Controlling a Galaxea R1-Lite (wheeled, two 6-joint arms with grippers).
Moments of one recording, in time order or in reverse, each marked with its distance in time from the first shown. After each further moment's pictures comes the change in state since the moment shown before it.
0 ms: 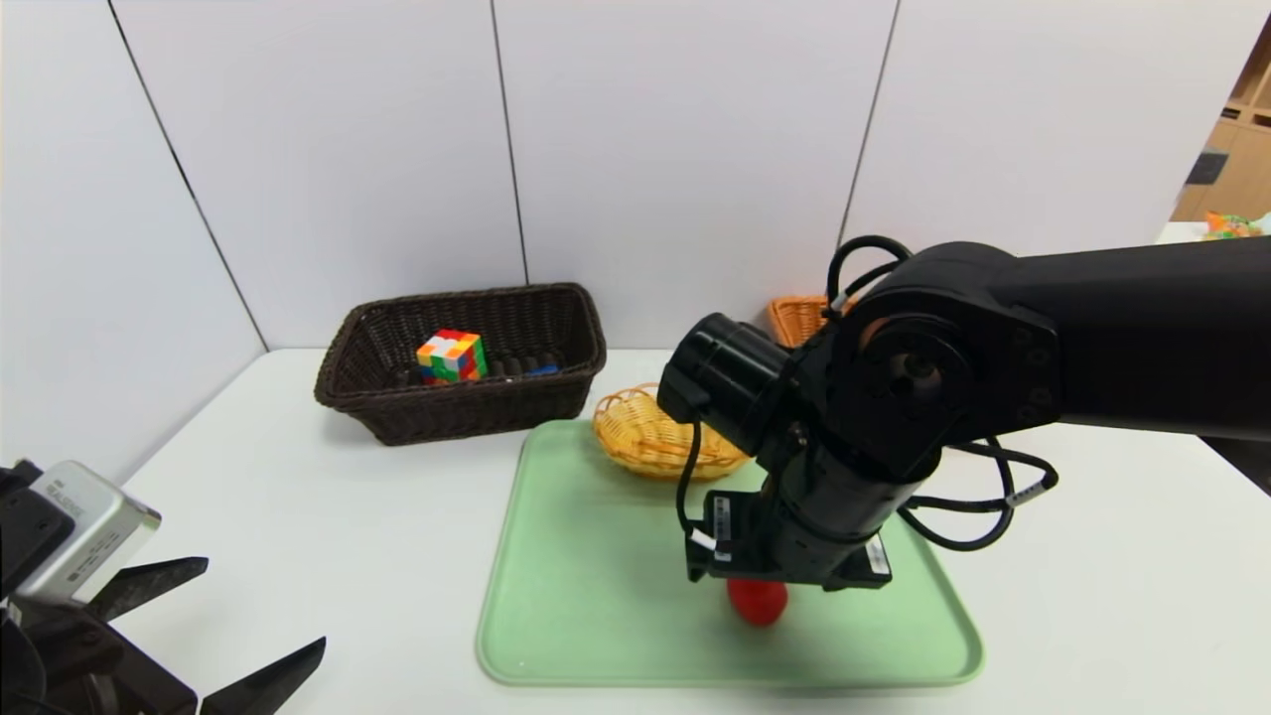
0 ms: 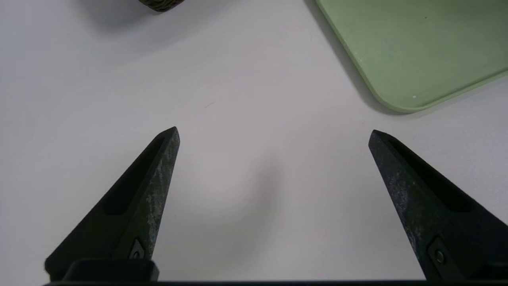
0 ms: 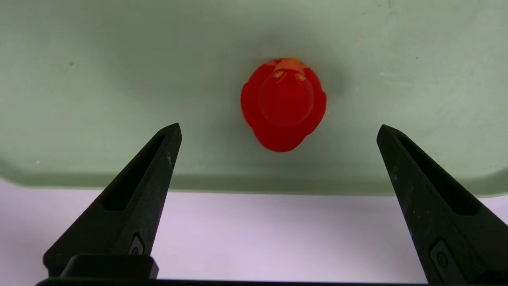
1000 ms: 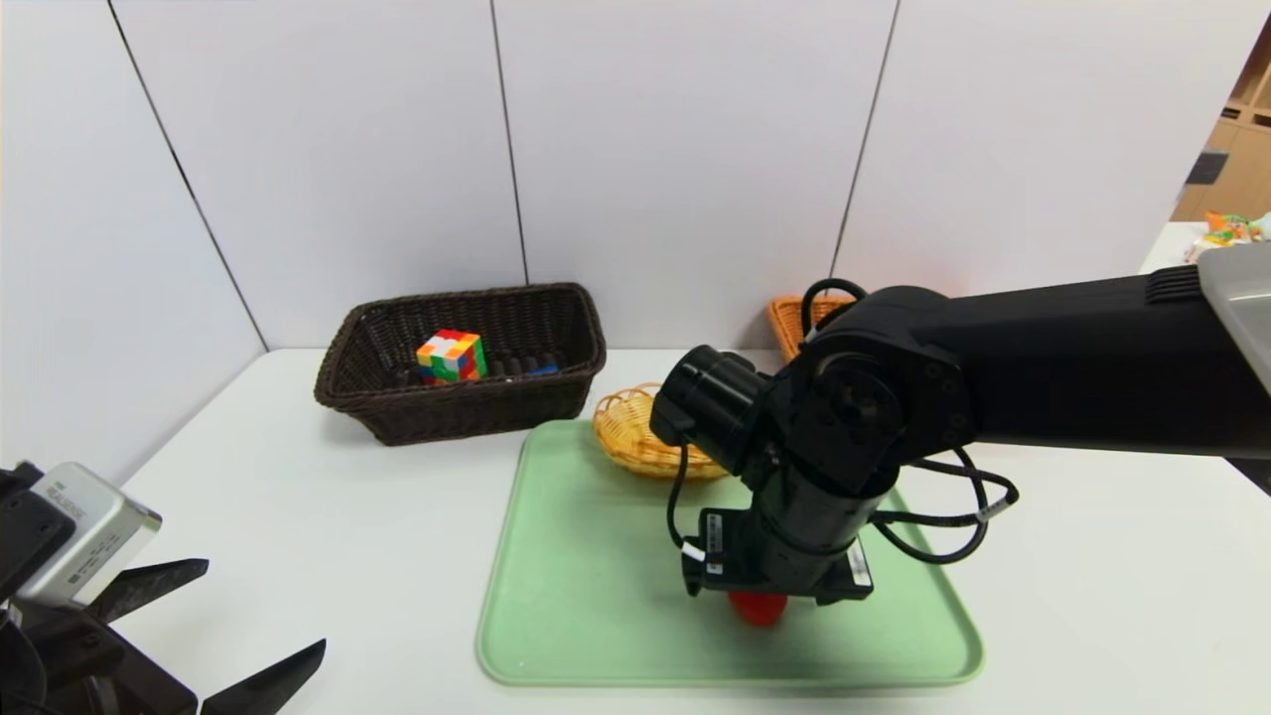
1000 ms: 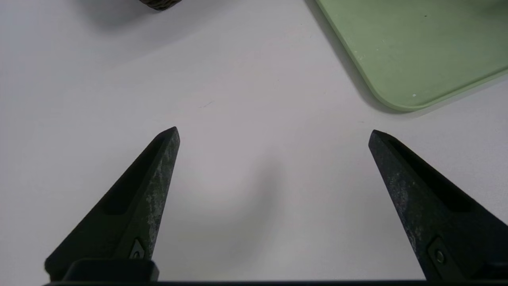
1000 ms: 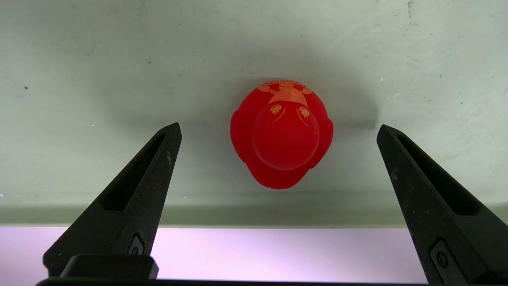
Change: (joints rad) left arm 0.000 0.000 0.002 0.000 -0.001 0.000; right arm -0.017 0.057 0.031 -0.045 0.013 -0.003
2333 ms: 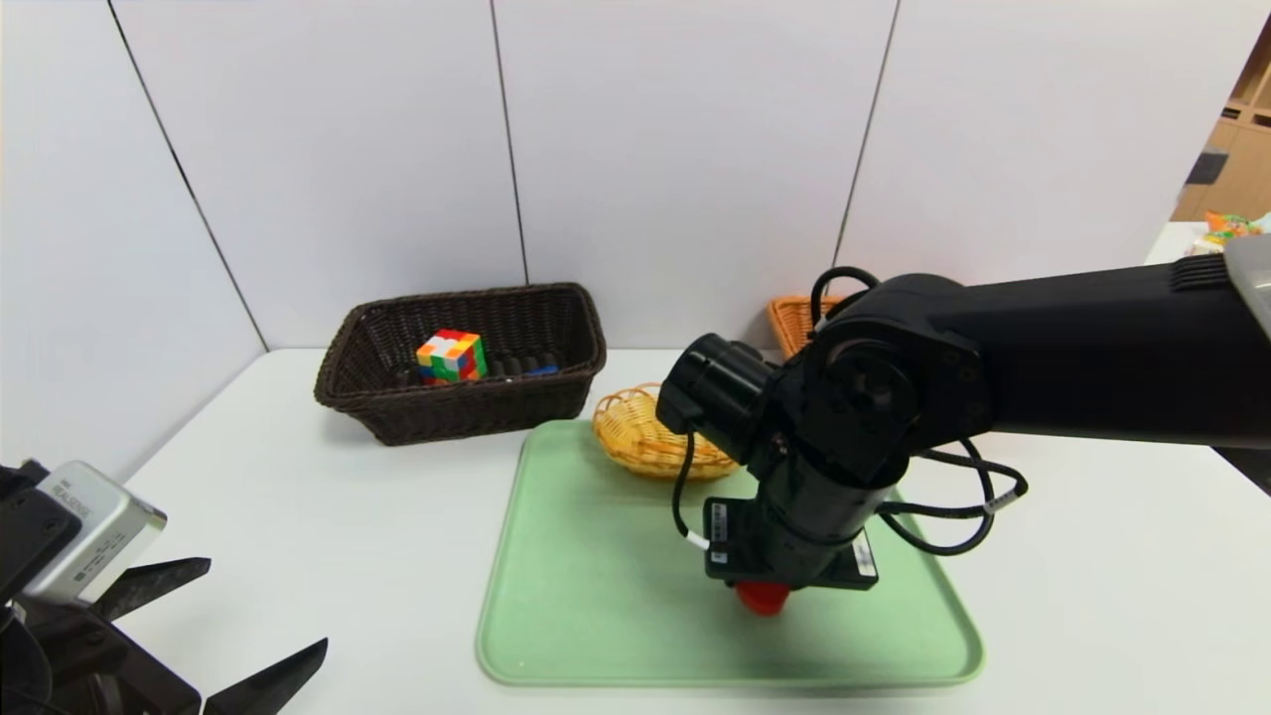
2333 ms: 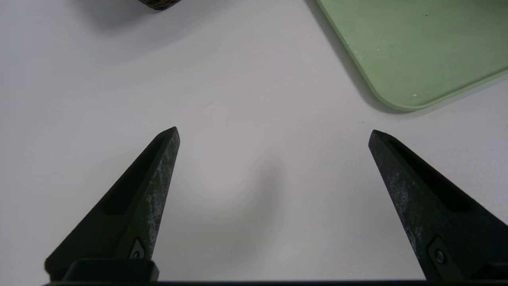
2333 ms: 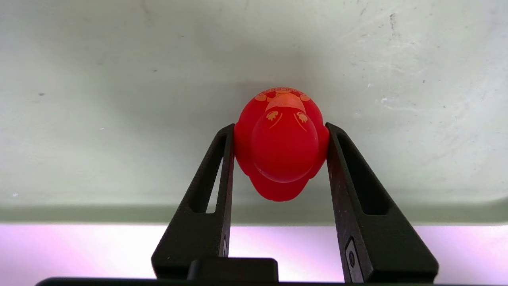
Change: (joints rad) left arm 0.000 0.007 -0.003 0.000 0.000 0.003; right arm -0.005 -0.022 -0.013 0.004 -0.012 -0.004
